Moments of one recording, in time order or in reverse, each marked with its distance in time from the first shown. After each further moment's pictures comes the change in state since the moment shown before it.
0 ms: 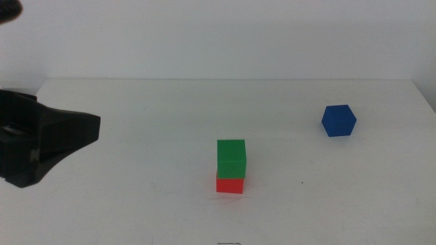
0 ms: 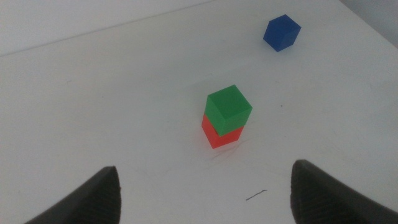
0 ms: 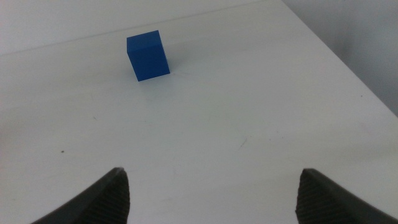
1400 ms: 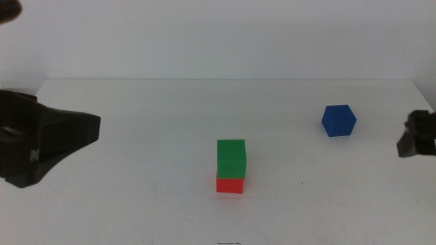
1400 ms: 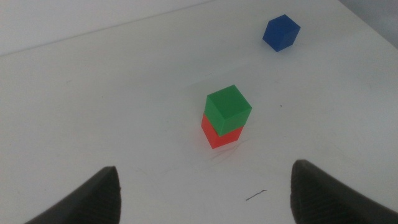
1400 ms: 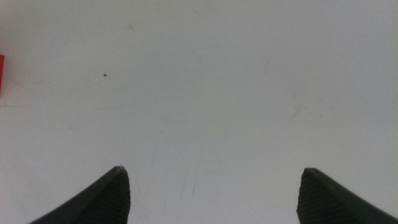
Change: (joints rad) left arm 0.000 0.000 0.000 0.000 0.000 0.000; right arm 0.222 1.221 -1.099 0.004 0.695 -0.016
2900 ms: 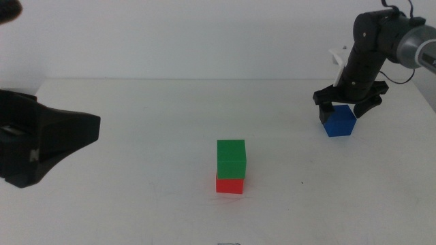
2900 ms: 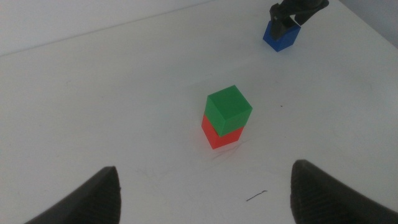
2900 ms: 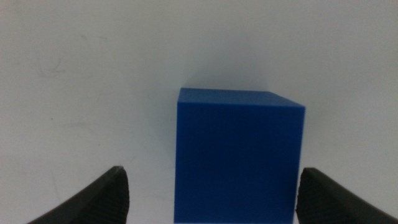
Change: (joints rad) left arm 0.000 0.000 0.000 0.000 0.000 0.000; right arm -0.031 1.056 -0.907 -0.006 0.072 -0.194
